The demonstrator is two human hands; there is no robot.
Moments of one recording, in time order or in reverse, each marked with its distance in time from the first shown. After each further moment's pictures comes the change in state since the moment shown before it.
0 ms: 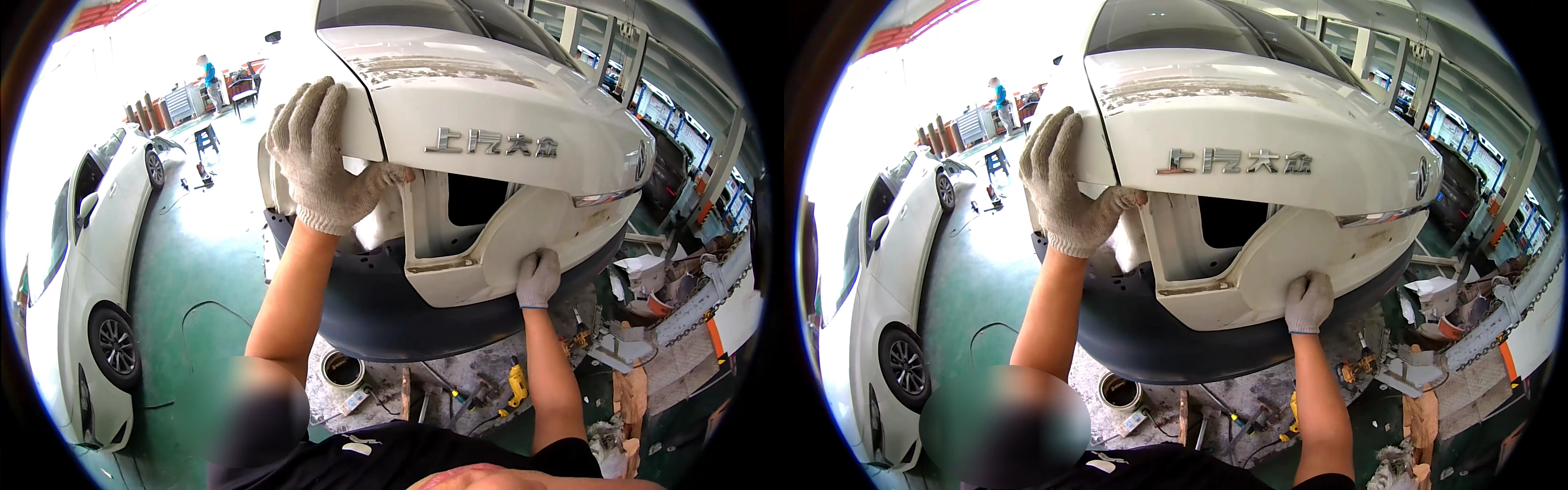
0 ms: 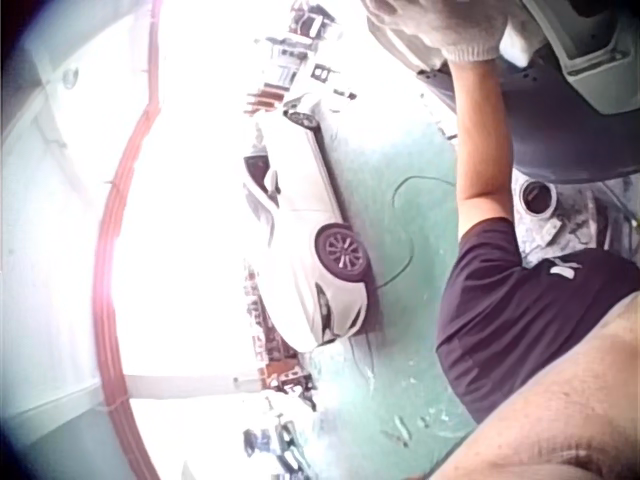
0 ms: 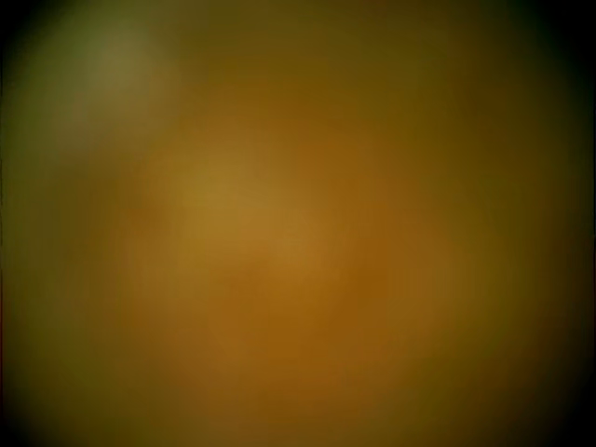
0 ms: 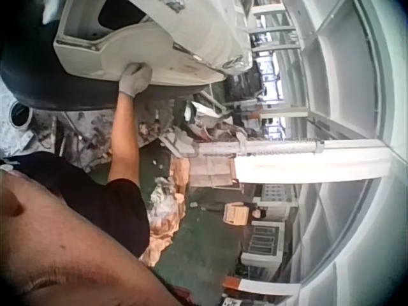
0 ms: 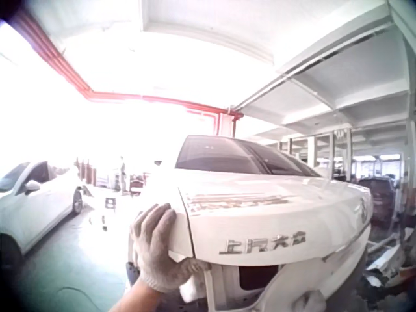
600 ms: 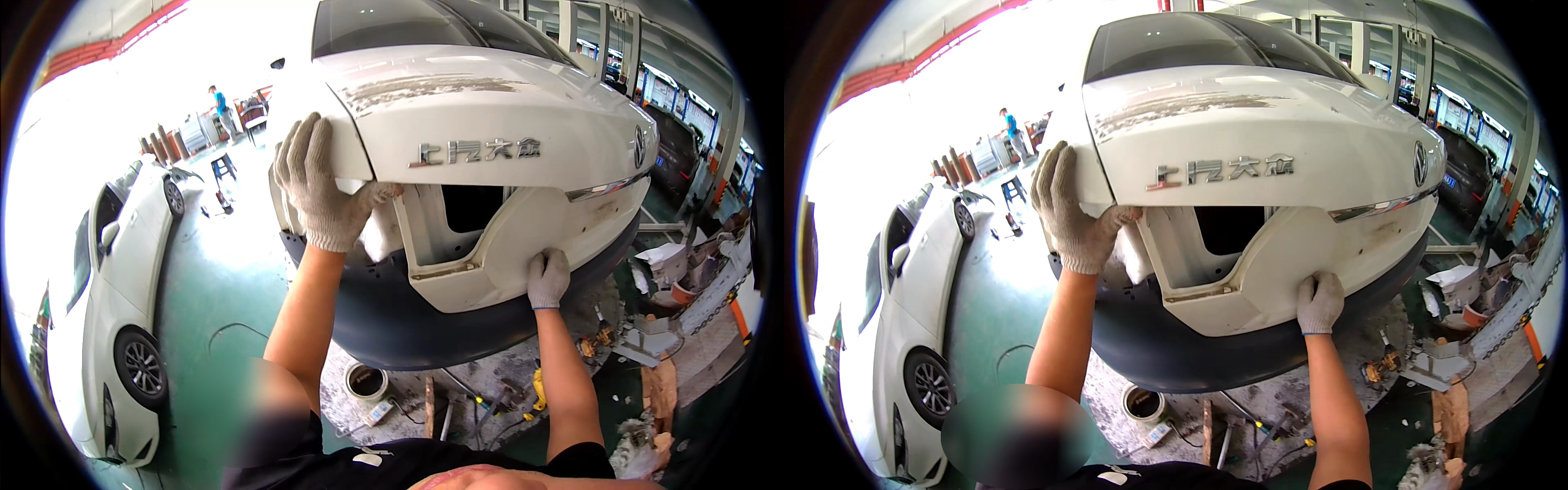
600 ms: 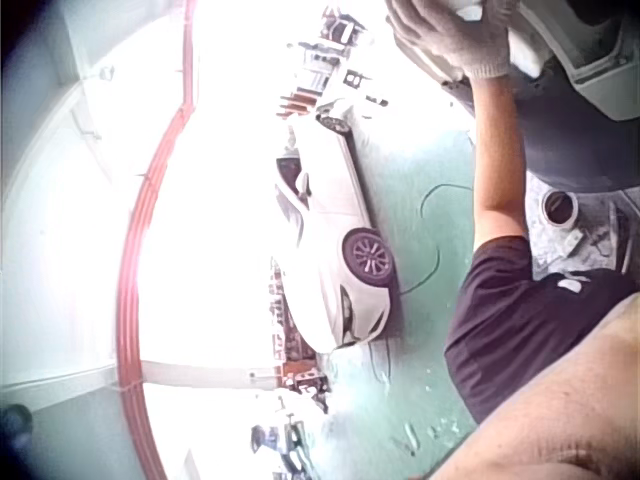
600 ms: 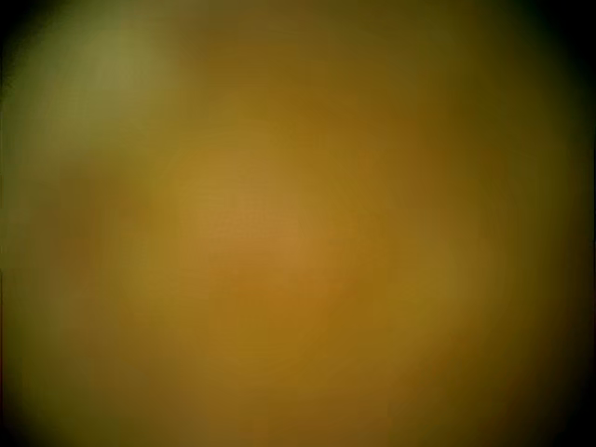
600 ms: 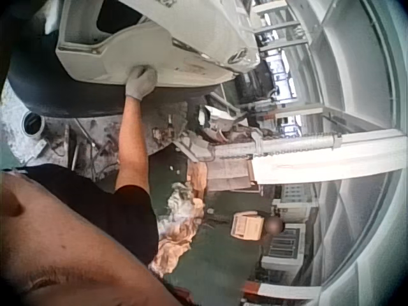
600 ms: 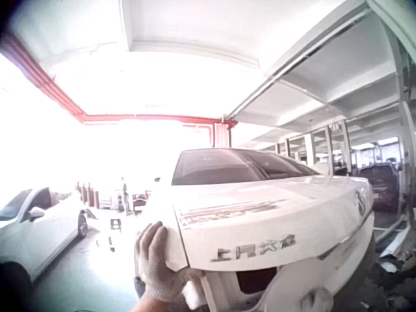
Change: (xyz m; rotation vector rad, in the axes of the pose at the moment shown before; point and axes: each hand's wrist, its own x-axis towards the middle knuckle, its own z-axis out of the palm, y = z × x) left_hand -0.008 0.008 -0.004 0.063 -0.088 -0.117; right_hand 0.003 -0.001 -0.005 0.093 0.008 0.010
